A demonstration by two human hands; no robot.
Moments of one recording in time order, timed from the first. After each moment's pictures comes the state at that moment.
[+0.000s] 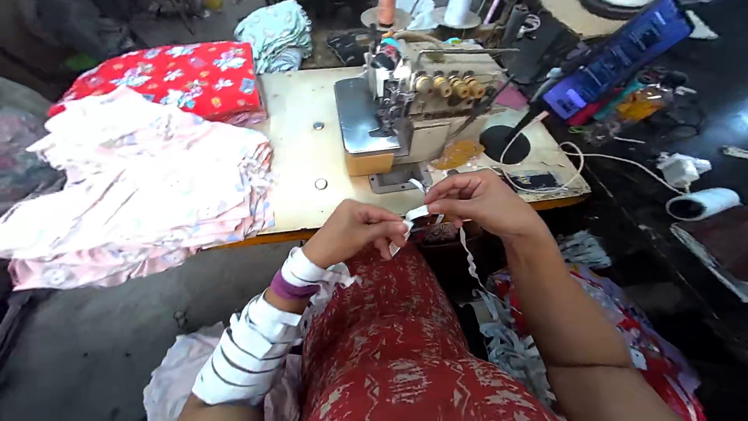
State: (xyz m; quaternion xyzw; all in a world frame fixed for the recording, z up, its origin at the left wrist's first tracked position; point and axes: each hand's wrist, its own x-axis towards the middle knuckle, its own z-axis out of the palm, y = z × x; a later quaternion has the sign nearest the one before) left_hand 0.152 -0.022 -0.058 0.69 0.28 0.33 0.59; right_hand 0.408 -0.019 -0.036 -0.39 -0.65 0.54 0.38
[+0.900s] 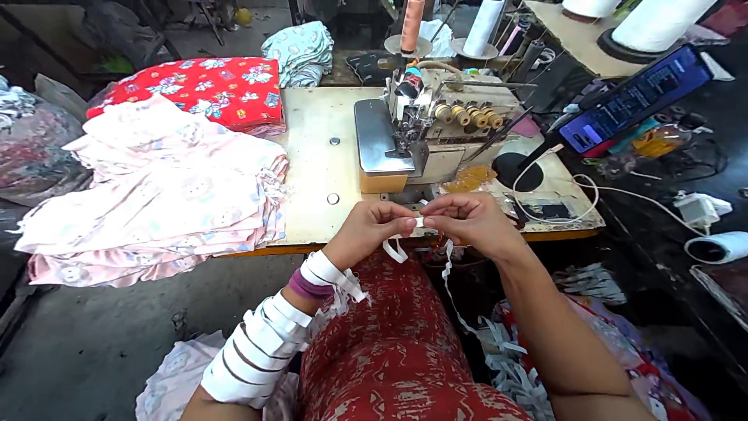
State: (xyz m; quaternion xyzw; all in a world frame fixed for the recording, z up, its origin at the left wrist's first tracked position) left_hand 0.165 0.003 -0.059 0.62 0.34 0.39 0.59; right_hand 0.386 -0.002 -0.041 -0.41 -0.65 0.50 0.41
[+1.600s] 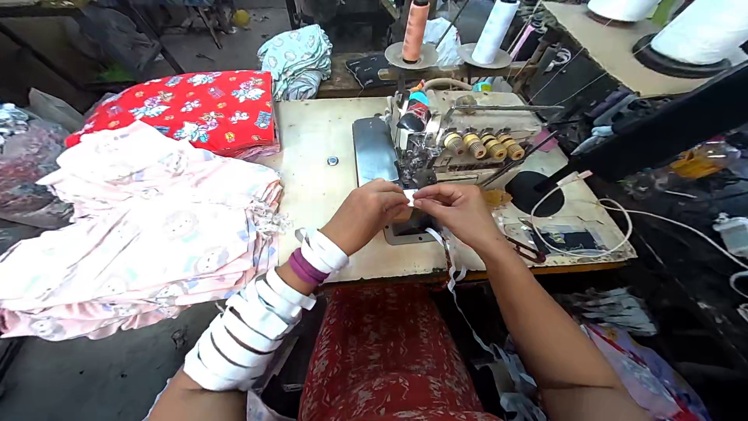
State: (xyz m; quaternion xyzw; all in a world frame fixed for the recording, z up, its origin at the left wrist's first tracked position) left_hand 0.163 0.108 -0.062 0.88 0.28 0.37 0.12; right_hand 0.373 0.089 -0.059 -0.52 -0.68 0.34 0.39
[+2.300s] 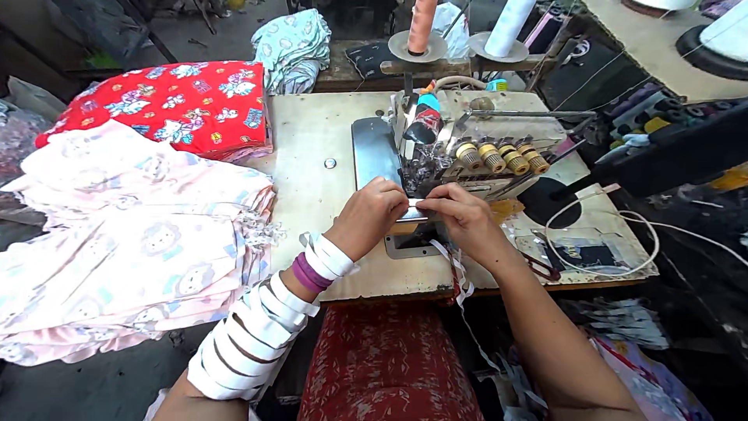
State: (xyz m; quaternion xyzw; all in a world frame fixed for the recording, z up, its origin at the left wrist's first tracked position) left_hand 0.172 0.138 -0.078 0.87 0.33 0.35 0.11; right_hand 0.390 0.116 -0.090 -0.42 -0.82 0.10 0.37
